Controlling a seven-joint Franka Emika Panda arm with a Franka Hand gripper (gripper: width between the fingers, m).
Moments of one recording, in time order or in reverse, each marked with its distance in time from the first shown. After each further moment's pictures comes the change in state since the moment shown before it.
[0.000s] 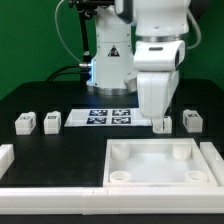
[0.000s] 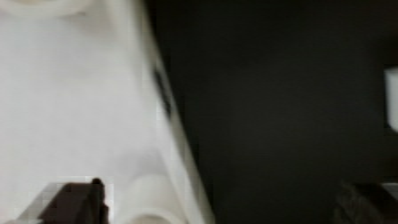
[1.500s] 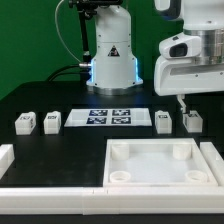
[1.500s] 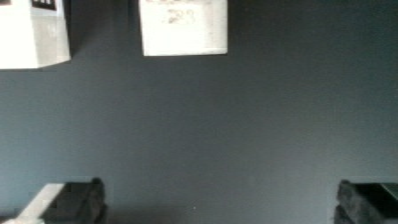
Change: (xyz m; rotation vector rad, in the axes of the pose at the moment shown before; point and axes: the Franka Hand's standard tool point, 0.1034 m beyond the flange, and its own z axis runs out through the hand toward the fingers) arm 0.039 -0.074 0.009 0.077 -0.090 1.062
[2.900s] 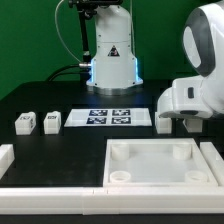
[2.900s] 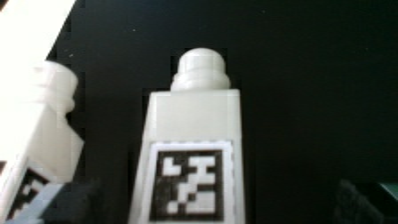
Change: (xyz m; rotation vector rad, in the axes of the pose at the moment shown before) arm -0.050 -0.005 0.055 -0.132 -0.762 0.030
